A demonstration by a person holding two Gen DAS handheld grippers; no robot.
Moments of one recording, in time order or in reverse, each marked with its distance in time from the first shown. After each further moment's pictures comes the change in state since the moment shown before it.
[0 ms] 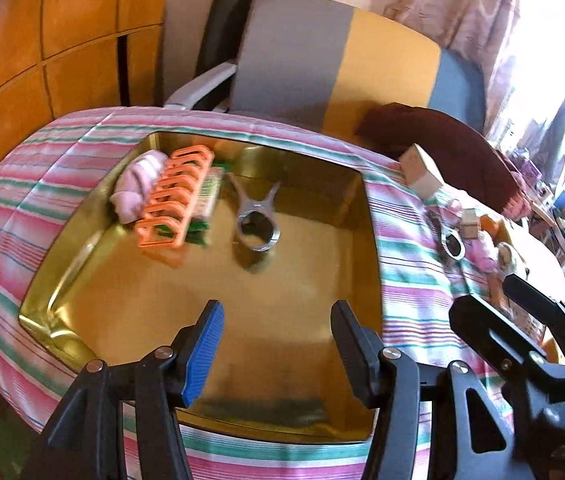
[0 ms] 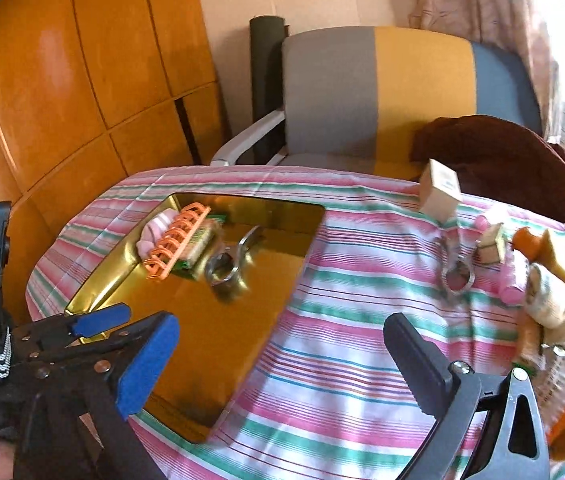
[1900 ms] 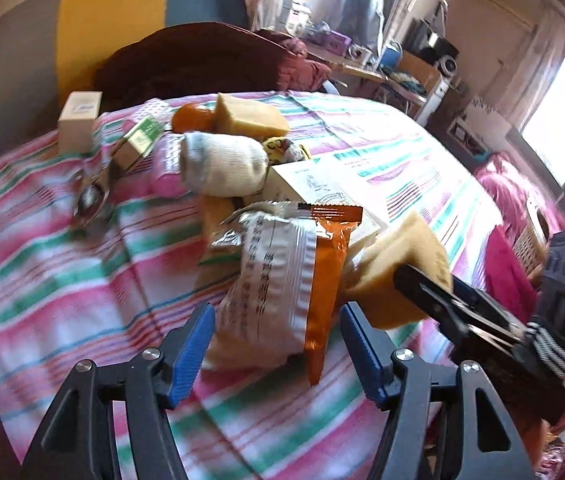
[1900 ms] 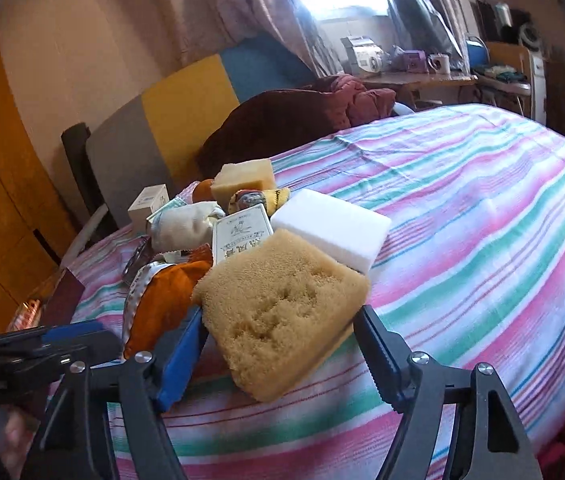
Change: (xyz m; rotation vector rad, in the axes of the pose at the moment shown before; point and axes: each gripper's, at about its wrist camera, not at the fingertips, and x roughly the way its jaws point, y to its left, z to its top) left arm 0.060 -0.290 -0.056 0.551 0.208 -0.468; right arm -0.118 -0.277 -0.149 0.532 -0.195 -0.308
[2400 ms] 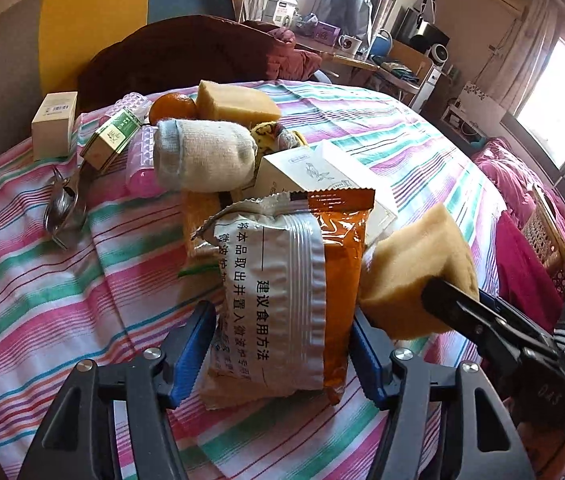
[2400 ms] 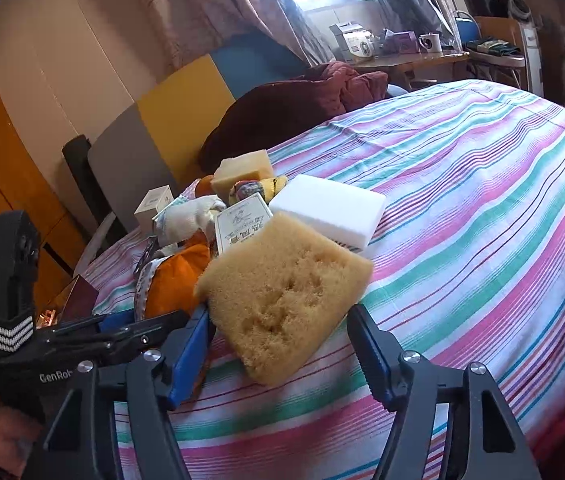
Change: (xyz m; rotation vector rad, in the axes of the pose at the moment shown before) left arm 0.020 0.001 -0.005 0.034 -0.003 -0.018; right arm -0.005 -0.006 -0.008 0.066 0.029 0.040
